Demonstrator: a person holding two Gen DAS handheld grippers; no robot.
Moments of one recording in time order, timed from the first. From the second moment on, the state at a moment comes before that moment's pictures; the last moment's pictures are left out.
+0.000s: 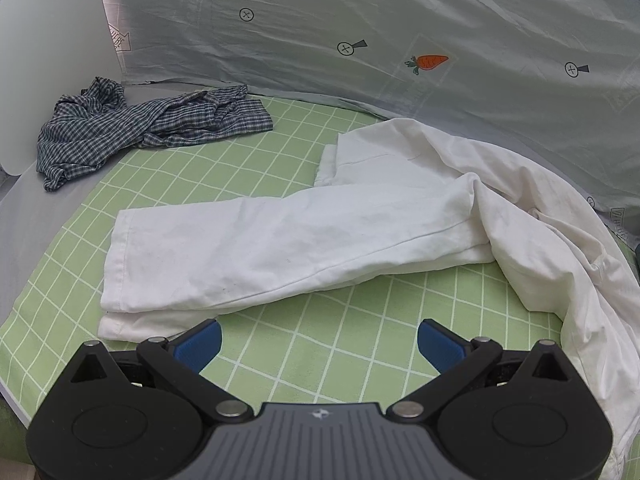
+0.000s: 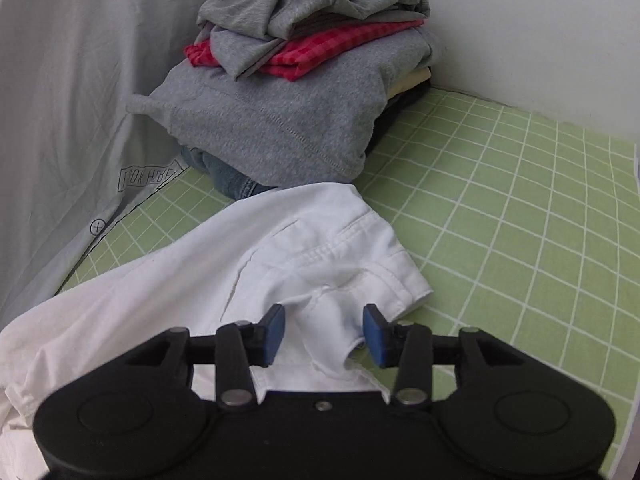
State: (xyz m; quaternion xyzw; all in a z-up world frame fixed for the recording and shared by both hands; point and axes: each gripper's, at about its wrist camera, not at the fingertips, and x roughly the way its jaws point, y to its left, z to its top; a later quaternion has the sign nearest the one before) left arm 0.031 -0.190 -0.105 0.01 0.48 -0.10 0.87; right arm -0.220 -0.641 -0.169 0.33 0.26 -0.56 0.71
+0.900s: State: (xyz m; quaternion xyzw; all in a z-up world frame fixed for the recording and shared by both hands) left arm 0.122 -0.063 -0.195 -0.34 0.58 -0.07 0.73; right arm -0.199 -0.485 -0.190 0.53 0.18 -0.48 0.68
